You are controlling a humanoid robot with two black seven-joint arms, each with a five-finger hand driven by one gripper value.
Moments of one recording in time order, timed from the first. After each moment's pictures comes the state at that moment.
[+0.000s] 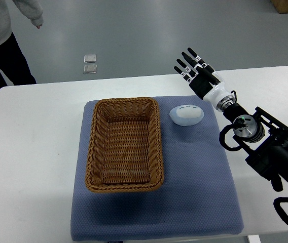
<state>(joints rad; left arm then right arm) -0.06 0.00 -0.16 -0.16 0.06 -0.06 0.01 0.70 -0.05 0.97 0.64 -0.05 0.36 0.18</state>
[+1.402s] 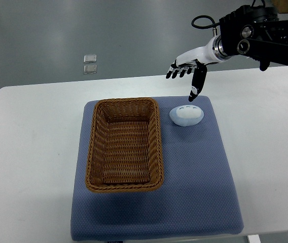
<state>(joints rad) -0.06 0.00 -0.16 -0.16 0.06 -0.06 0.02 1.65 -0.39 -0.35 1.04 -0.79 0.44 -0.15</state>
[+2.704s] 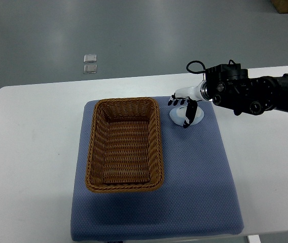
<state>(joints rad) -0.06 0.00 -0.16 -0.16 0.06 -0.06 0.02 1.35 -0.21 -0.33 0.83 -0.82 0.25 -0.18</state>
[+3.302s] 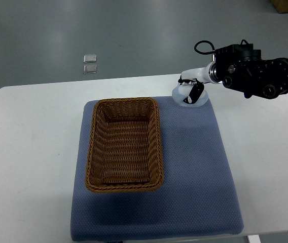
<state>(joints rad) -0.06 0.00 -0.17 -0.16 0.06 -0.06 0.02 1.47 -0.30 -0.31 0.91 -0.83 0.27 -0.18</state>
